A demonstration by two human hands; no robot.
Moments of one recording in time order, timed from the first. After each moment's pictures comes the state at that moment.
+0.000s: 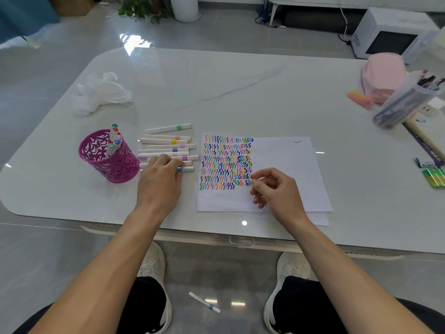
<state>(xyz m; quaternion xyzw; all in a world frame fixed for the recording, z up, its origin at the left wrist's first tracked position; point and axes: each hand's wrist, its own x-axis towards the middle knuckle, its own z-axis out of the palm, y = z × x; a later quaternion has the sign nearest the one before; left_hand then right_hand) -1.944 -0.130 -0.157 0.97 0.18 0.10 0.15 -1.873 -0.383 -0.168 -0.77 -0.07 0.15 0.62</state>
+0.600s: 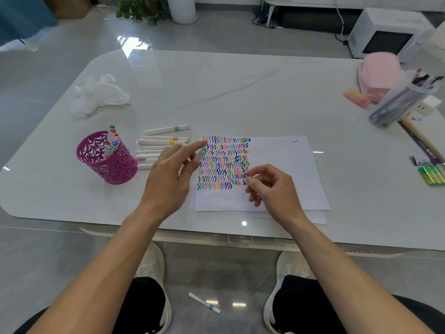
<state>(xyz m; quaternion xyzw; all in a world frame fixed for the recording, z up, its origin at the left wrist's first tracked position) -1.947 -0.157 -0.118 0.92 0.06 0.19 0.34 -1.877 -0.381 -0.156 -0.76 -0.11 0.14 0.63</state>
